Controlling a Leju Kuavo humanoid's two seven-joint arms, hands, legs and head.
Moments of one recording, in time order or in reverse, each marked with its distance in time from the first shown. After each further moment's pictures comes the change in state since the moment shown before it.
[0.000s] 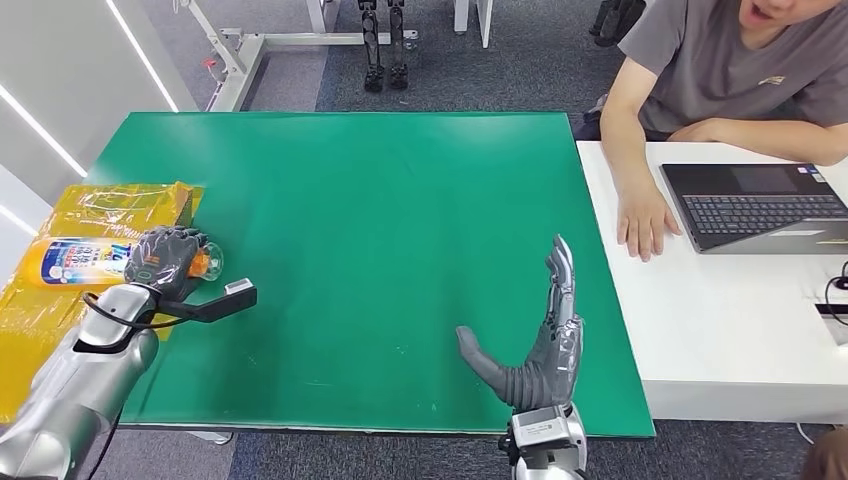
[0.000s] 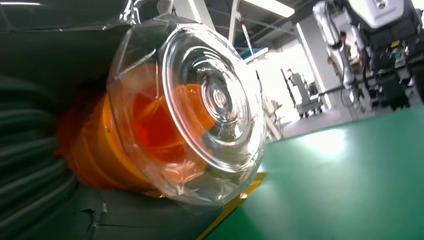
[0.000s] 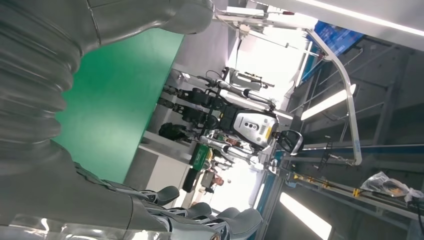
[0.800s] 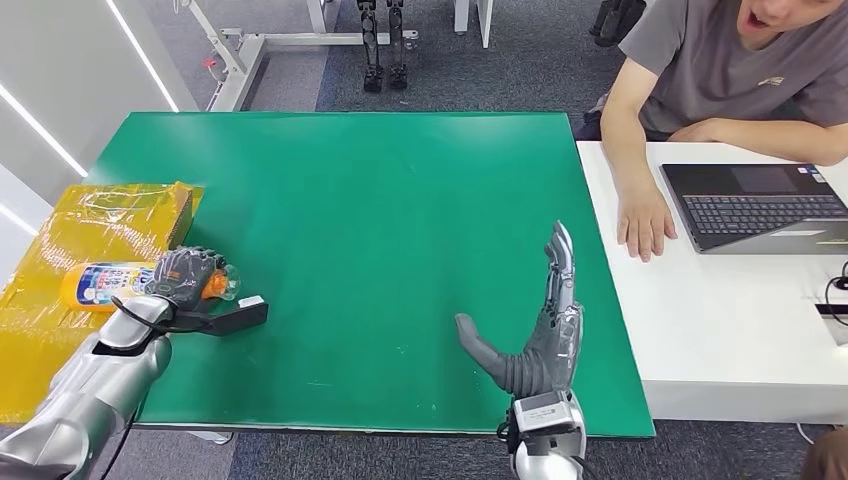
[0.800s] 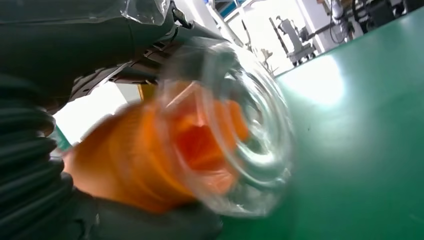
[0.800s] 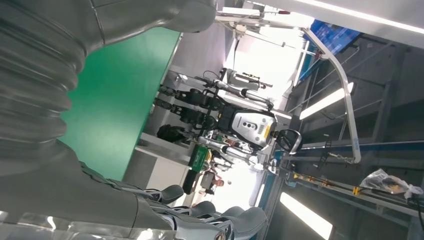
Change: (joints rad) left arm -0.045 -0.047 -0.032 0.185 -0.022 -0.066 -0.007; right arm -0.041 0.006 -0.001 0.002 -0.011 0.019 0.020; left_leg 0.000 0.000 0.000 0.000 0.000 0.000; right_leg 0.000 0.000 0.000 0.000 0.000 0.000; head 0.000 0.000
